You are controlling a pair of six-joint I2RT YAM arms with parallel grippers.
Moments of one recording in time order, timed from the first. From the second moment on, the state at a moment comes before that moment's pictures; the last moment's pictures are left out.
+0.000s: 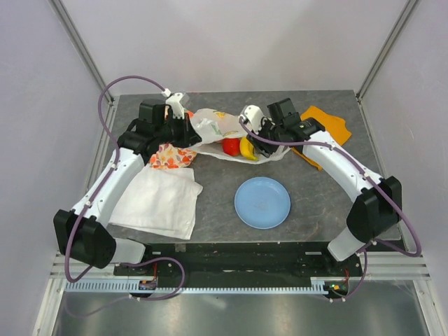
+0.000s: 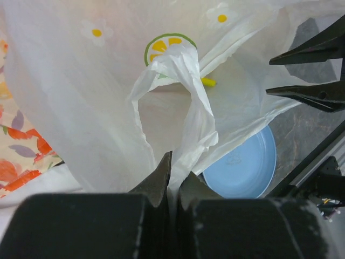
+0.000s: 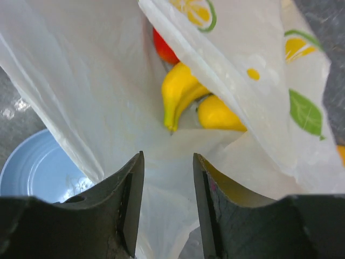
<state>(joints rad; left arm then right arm) -0.31 1.37 1.26 -0.49 0.40 -0.22 0.49 1.60 1.44 -0.69 -0.23 -0.48</state>
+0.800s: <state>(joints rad) -0.31 1.41 1.34 -0.44 0.41 -0.26 0.57 1.99 1.64 -0.62 0.04 0.03</state>
